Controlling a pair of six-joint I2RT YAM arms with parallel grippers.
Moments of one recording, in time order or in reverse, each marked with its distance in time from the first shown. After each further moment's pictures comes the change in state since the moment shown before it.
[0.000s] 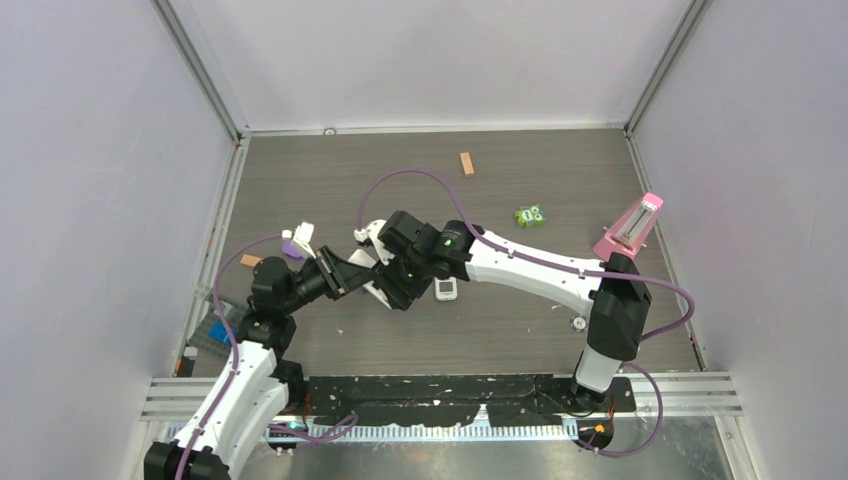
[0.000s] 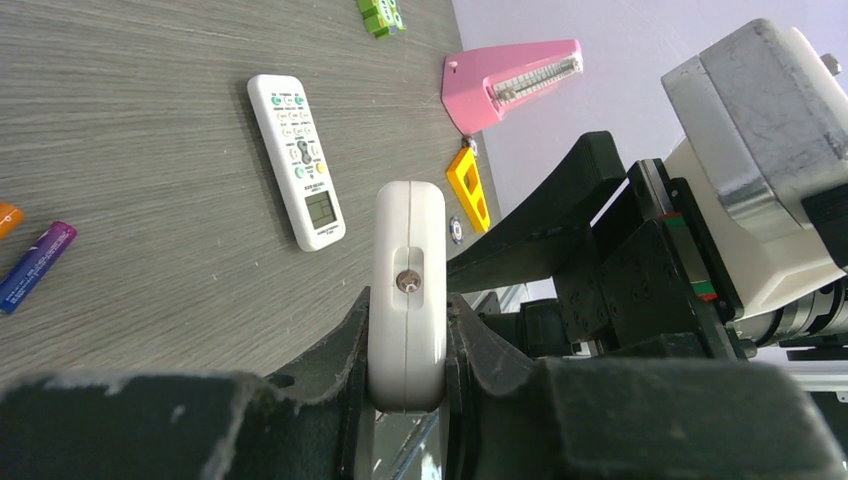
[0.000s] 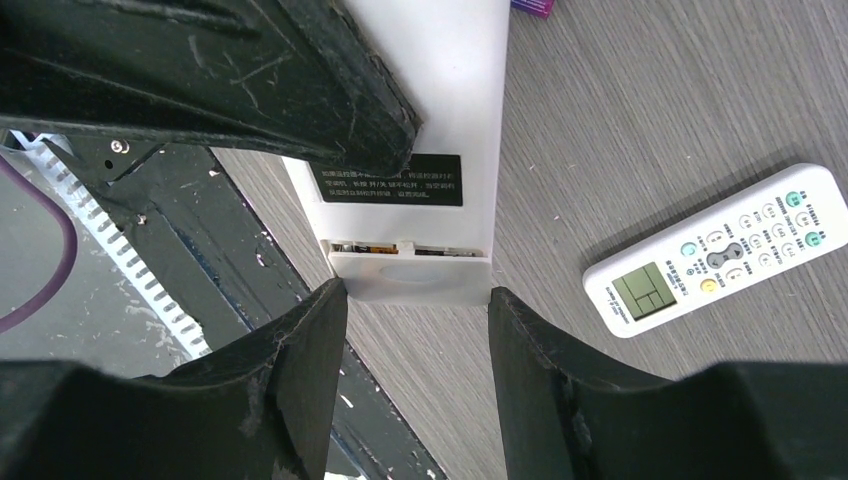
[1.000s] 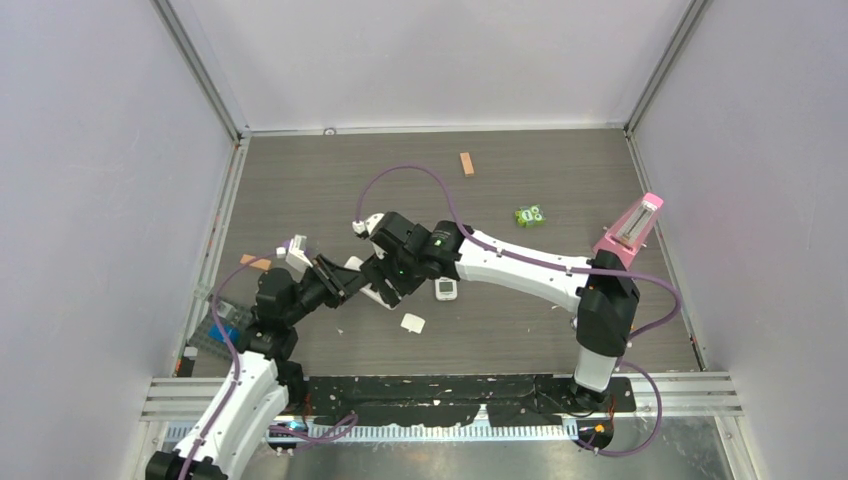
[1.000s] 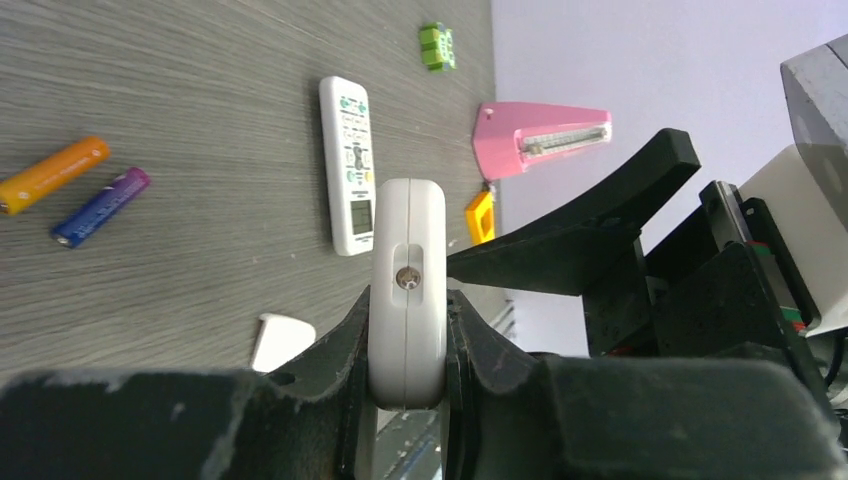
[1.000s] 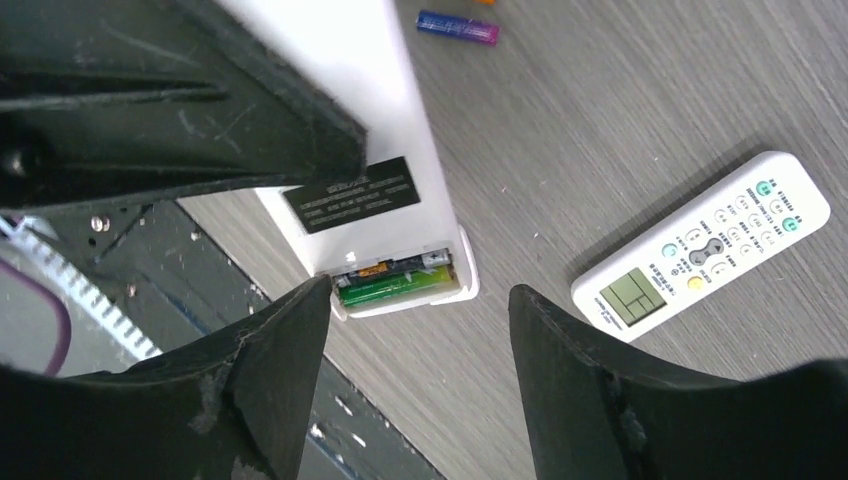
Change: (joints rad) left arm -0.011 -0.064 -0.095 -0.010 -0.153 -0.146; right arm 0.003 0.067 0.071 -0.026 0.099 0.088
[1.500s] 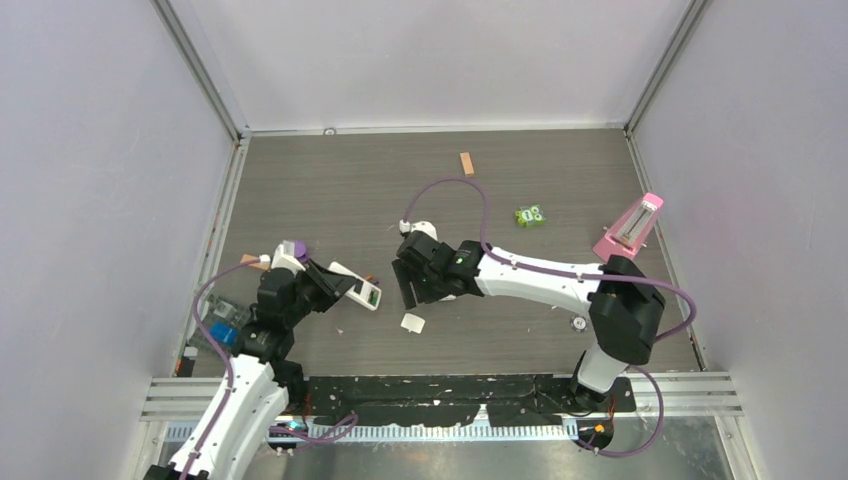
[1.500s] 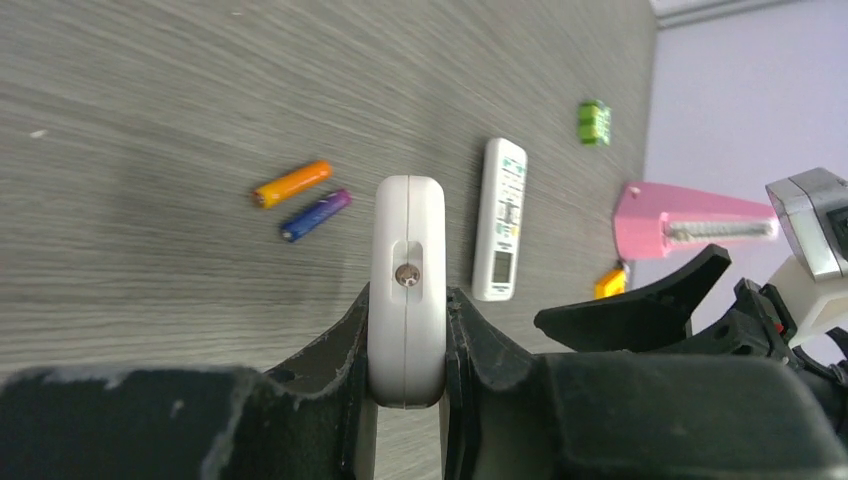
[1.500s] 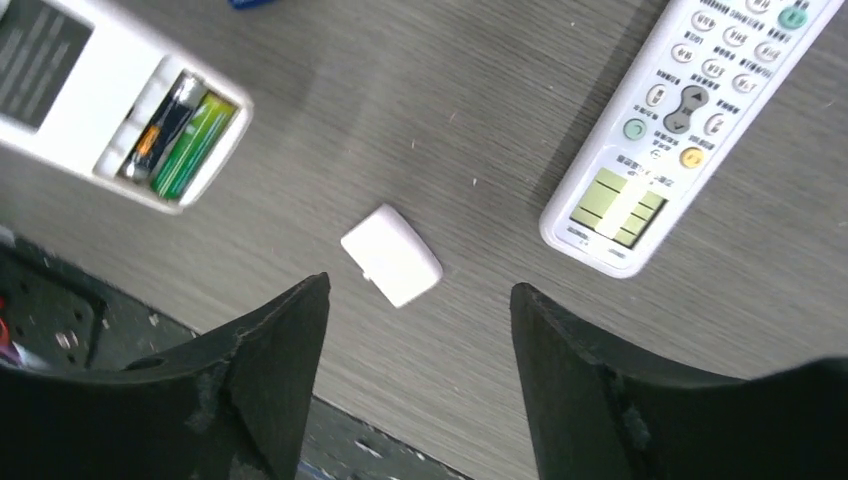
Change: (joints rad) left arm -0.010 -0.068 0.076 -0.343 -0.285 0.176; right arm -0.032 -0.151 -0.360 0.207 0.141 0.326
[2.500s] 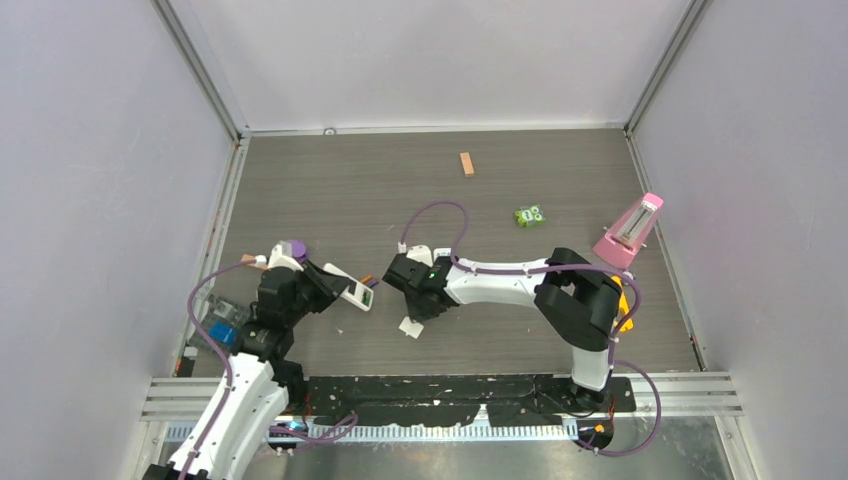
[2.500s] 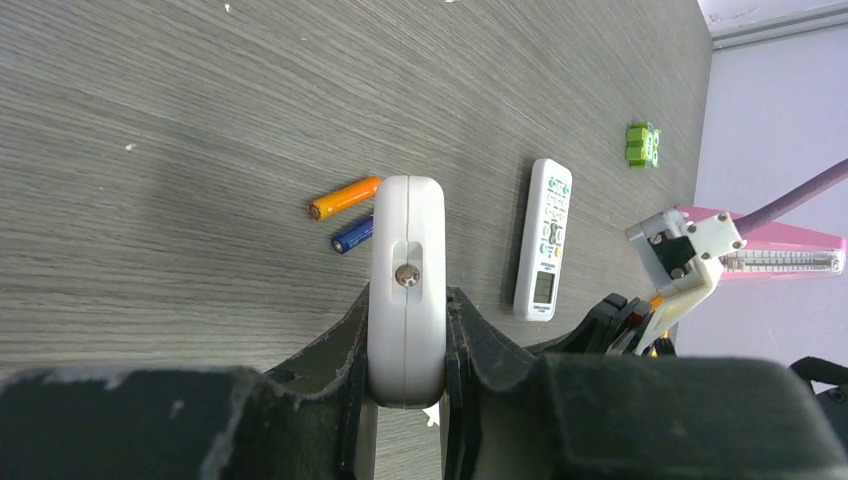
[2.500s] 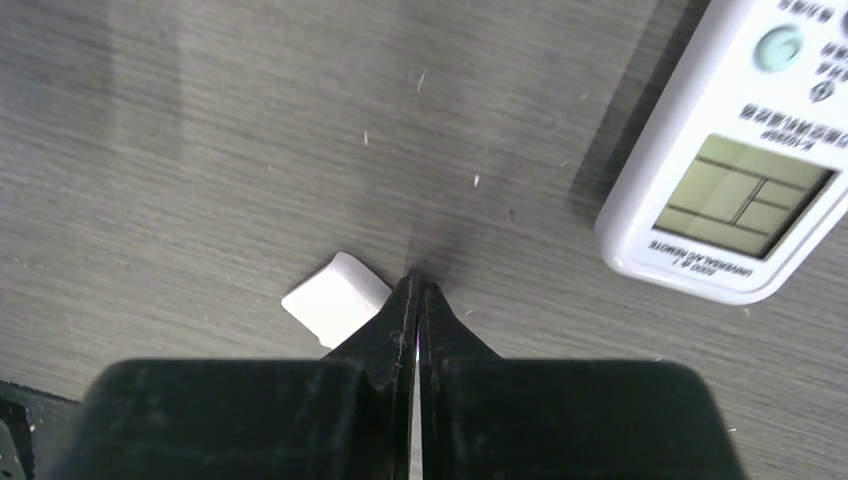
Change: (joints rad) left arm 0.000 0.013 0.019 -0.079 -0.114 0.051; right arm 0.043 0.232 0.005 0.018 0.050 0.243
